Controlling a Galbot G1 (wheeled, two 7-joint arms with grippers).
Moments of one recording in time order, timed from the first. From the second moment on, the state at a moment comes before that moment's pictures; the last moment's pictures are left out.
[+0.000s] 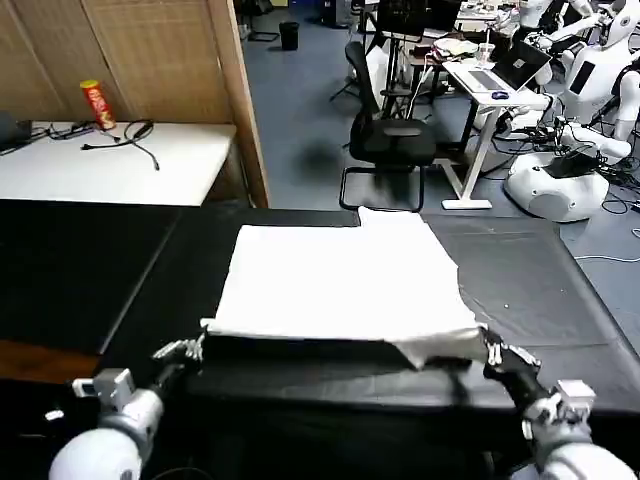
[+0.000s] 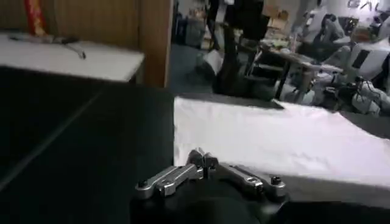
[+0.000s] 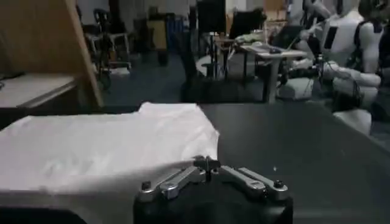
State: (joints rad) left arm 1.46 -1.14 -0.57 -2.12 -0.53 0.43 -0.09; right arm -1.37 1.13 0.61 2.03 0.49 -0.40 0.12
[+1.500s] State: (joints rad) left arm 1.32 -1.09 -0.52 -1.87 -0.56 0.46 -0.02; right arm -1.45 1.08 0.58 1.98 0.44 -0.43 0.00
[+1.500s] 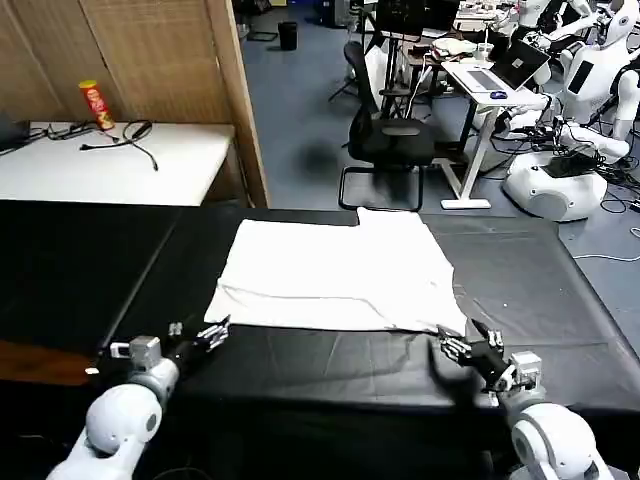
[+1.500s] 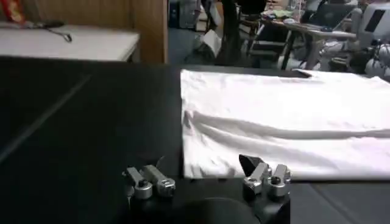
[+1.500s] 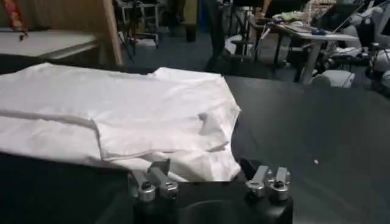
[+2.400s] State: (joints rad) left arm 1.69 -1.03 -0.64 -2.17 -0.46 0.51 -0.09; right arm -1.75 1.05 0.67 2.27 0.49 -0.63 0.13
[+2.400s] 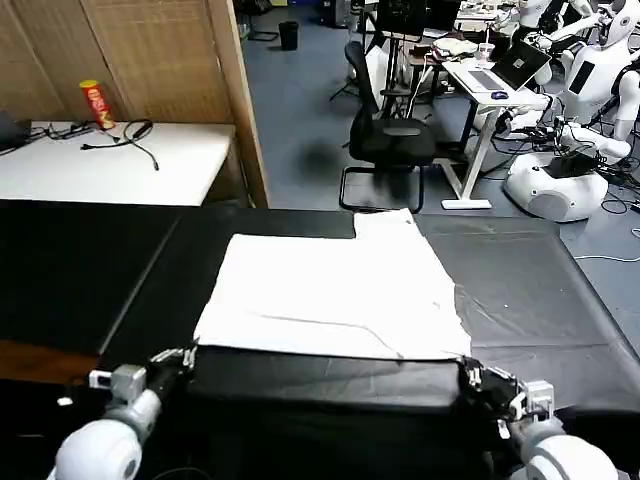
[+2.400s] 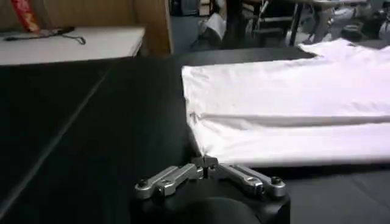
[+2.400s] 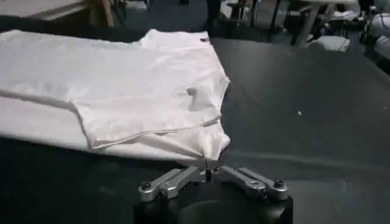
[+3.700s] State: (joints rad) left arm 0.99 -0.99 -0.46 -1.80 -0.72 0.63 -0.08; right arm -0.79 1.05 0.32 1.62 0.59 -0.58 0.14
